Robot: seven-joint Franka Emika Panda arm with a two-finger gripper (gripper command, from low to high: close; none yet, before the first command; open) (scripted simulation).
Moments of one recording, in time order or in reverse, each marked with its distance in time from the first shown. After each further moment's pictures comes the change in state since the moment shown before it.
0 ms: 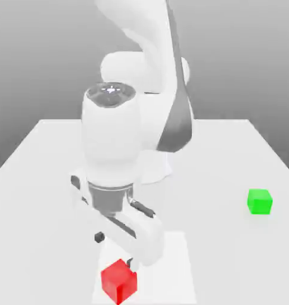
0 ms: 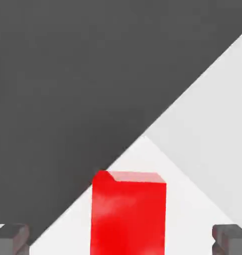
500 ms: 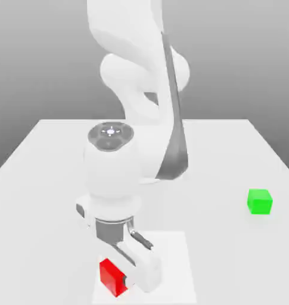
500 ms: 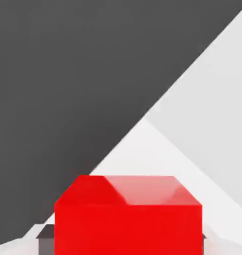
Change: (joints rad) arm 0.011 -0.040 0.000 -0.010 0.023 -0.032 -0.013
